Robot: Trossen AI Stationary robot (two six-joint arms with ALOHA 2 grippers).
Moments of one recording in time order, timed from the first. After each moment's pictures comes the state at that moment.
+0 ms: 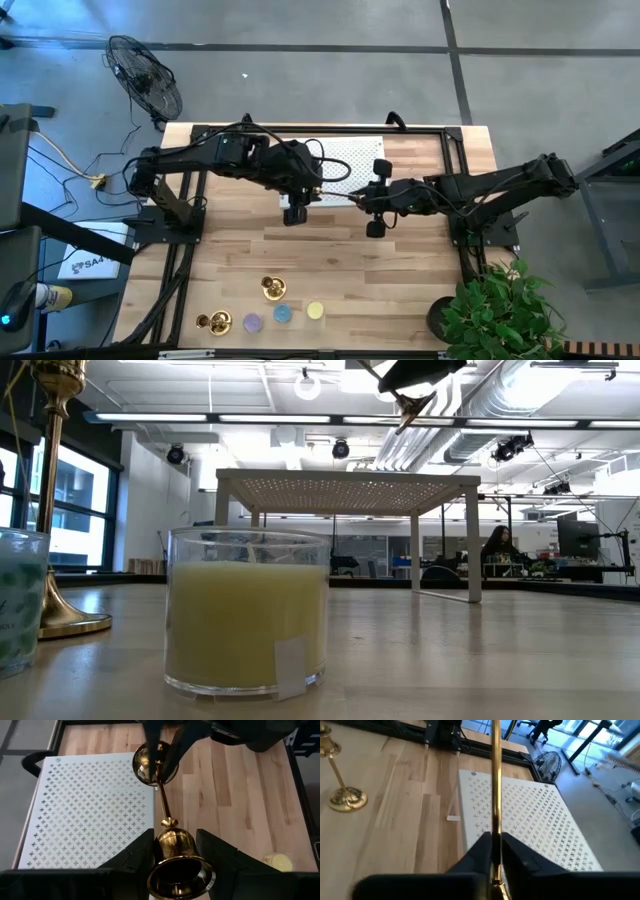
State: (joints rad) left arm -0.05 1.68 2.03 -1.15 -0.08 -0.03; right arm 0.16 1.26 1.06 -0.32 0.41 -0.13
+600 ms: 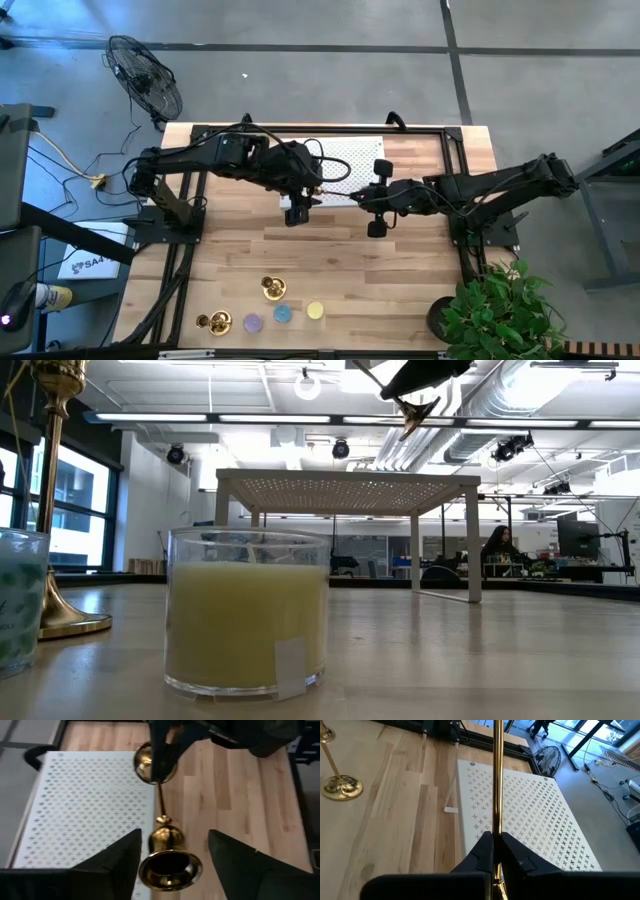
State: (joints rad) left arm -0.05 1.68 2.03 -1.15 -0.12 -0.08; right arm 0.16 1.27 1.06 -0.35 0.42 -0.13
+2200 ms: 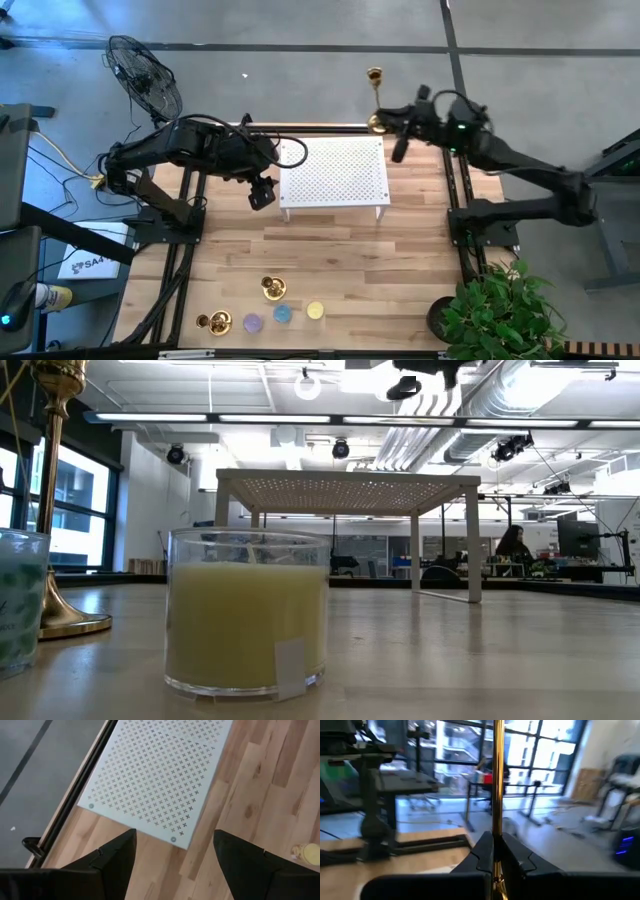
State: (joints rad) left arm -0.05 1.52 2.03 -1.52 -0.33 -0.38; right arm -0.49 1.04 0.99 0.08 -0.09 -0.10
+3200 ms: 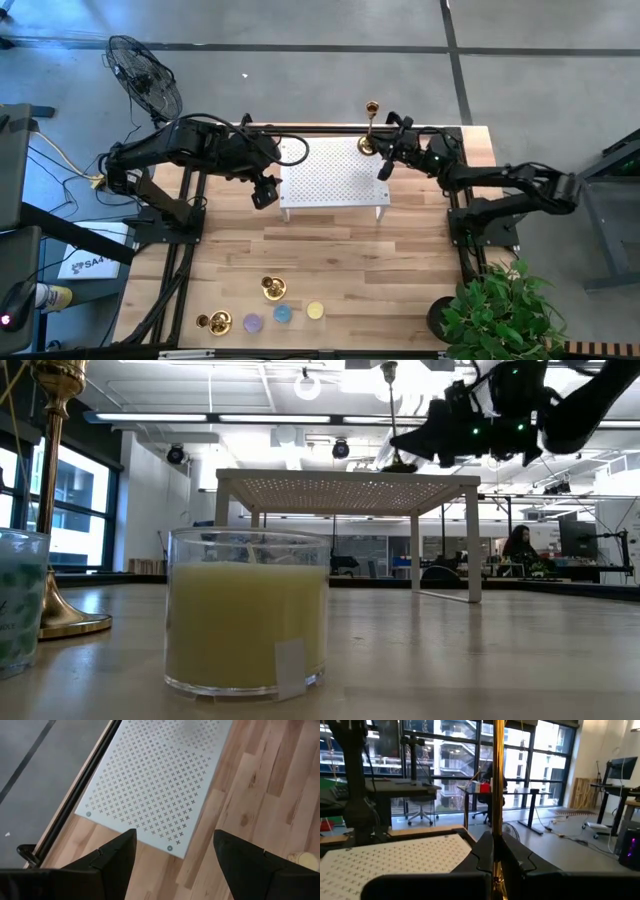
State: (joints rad) left arm -0.05 1.52 2.03 -1.48 -0.34 -0.37; right arm -0.55 1.25 0.43 0.97 -0.13 -0.05
